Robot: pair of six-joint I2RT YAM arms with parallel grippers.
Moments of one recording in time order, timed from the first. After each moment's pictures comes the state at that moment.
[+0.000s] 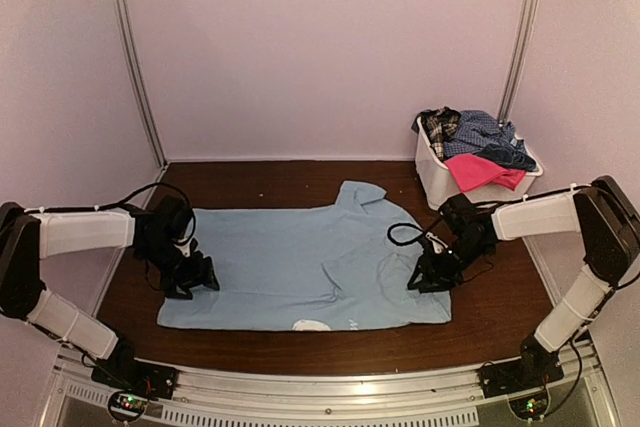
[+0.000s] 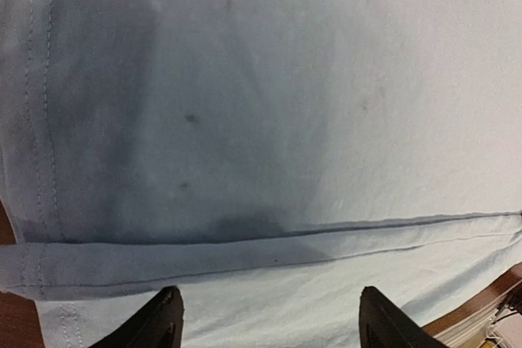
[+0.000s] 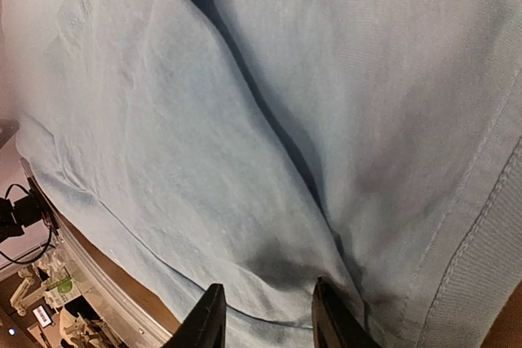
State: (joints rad) left arm -0.38 1.39 0.72 -0.69 0.23 -0.64; right arm 0.42 1.63 0.81 -0.49 -0.50 0.47
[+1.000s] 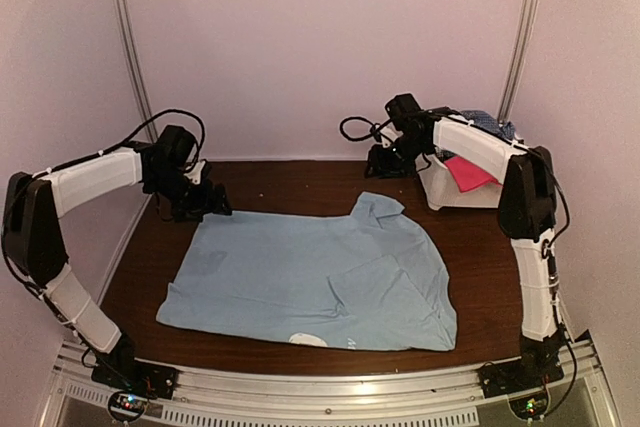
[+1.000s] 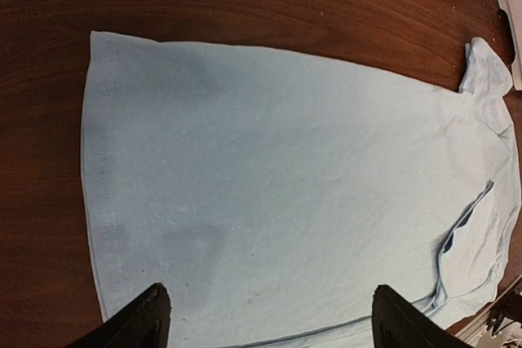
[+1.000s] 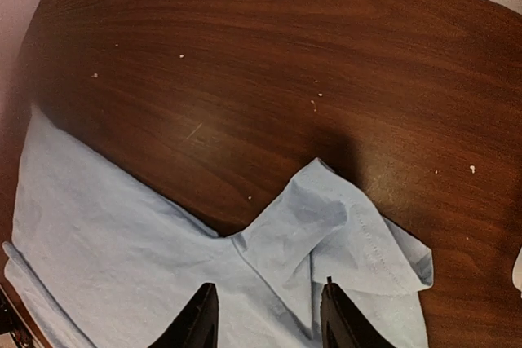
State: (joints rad) left arm -0.32 1.59 1.24 -0.75 0.23 -0.35; right arm 0.44 2.20 2.08 -0.83 -0.21 0.28
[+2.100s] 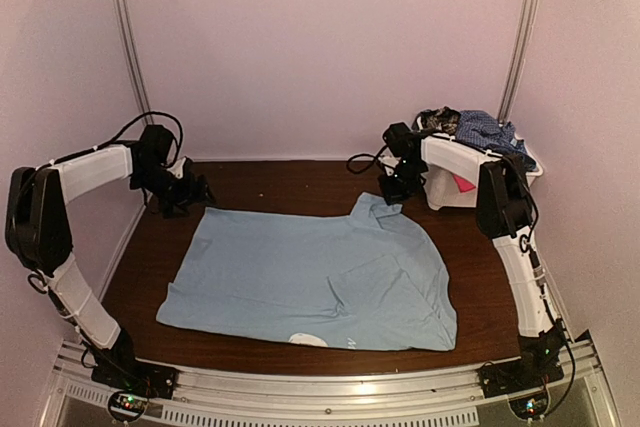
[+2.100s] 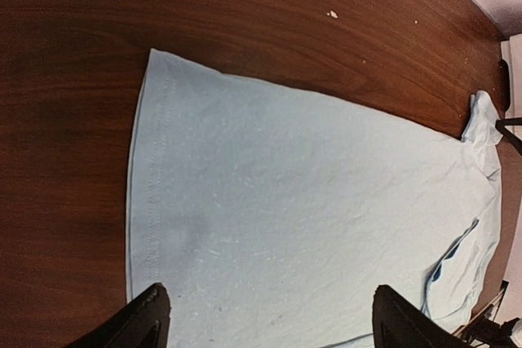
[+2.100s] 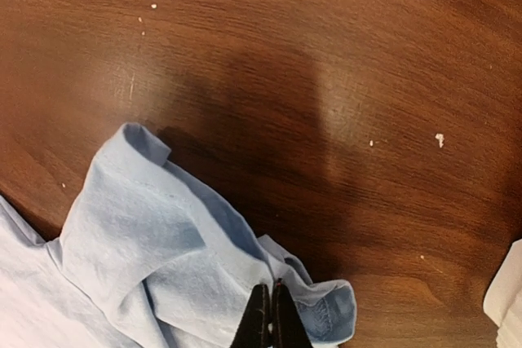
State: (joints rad) left arm -0.14 1.67 1.29 -0.72 0.34 -0.34; right arm 0.39 2.47 2.24 -0.98 -0.04 0.13
